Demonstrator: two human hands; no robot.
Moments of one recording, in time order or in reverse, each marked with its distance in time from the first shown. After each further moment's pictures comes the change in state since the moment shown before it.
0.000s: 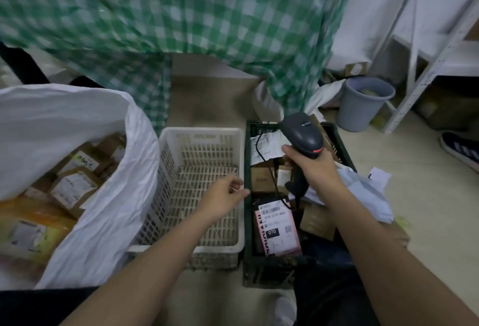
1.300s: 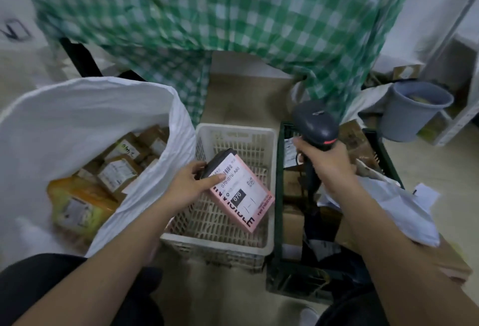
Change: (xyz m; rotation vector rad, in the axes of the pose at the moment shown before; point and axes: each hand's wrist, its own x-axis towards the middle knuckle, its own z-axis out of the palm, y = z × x) left_hand -0.033 -0.047 -0.103 -0.262 0.227 -0.174; right_hand 0.007 -0.010 0.053 -0.012 -0.082 -0.080
